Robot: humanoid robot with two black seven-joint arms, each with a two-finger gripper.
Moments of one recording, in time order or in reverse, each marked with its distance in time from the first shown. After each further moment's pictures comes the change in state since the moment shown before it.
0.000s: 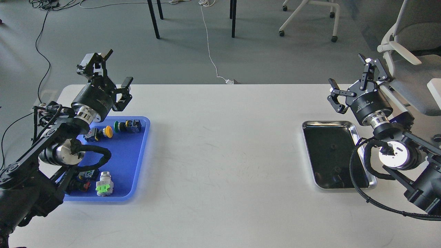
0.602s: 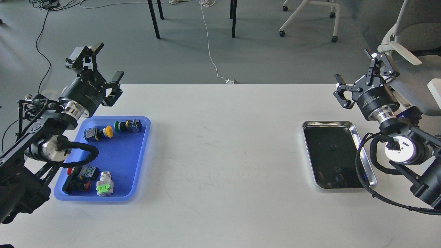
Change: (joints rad) left arm -0.017 0.072 0.007 0.006 0.001 -0.042 -0.010; right arm 0.047 -0.033 -0.019 -0.035 -0.002 0.004 0.000
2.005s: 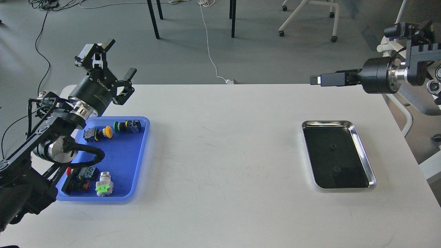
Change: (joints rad) left arm 0.010 -0.030 -0.001 -0.050 0.002 -0.056 -0.012; right arm 0.837 -0.191 -1.003 0.098 -1.352 0.065 0.000
